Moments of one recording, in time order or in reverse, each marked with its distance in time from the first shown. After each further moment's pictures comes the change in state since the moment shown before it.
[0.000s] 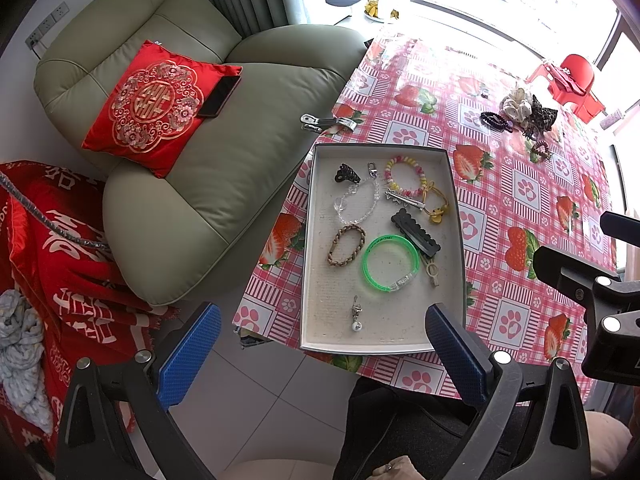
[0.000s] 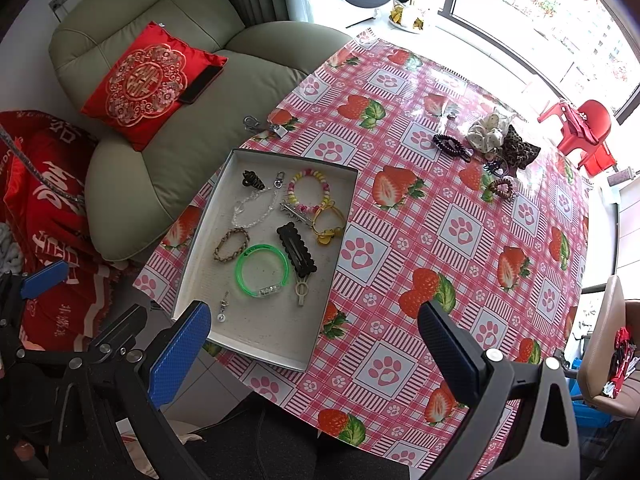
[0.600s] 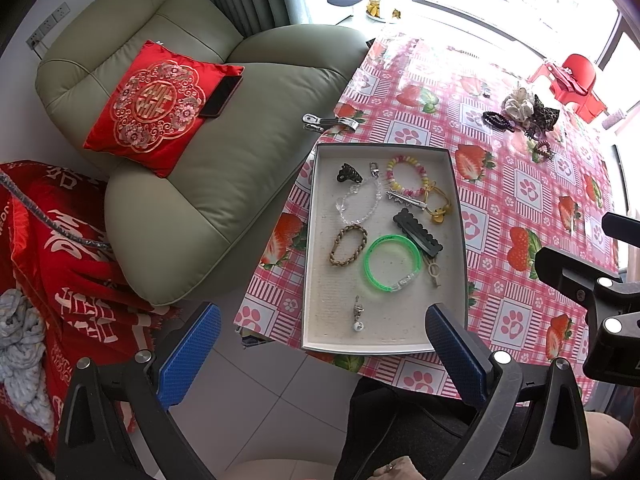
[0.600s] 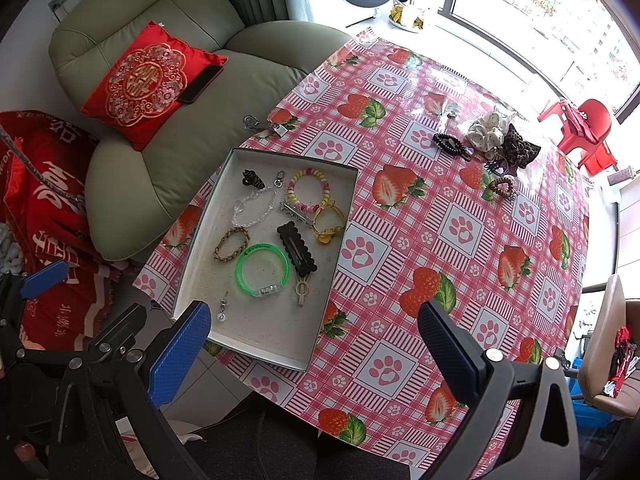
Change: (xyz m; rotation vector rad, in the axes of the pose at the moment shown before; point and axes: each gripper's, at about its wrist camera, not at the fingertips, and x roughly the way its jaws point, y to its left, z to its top) left arm 0.001 0.002 -0.002 0.006 0.000 0.002; right arm 0.000 0.000 0.000 -0.001 0.001 0.001
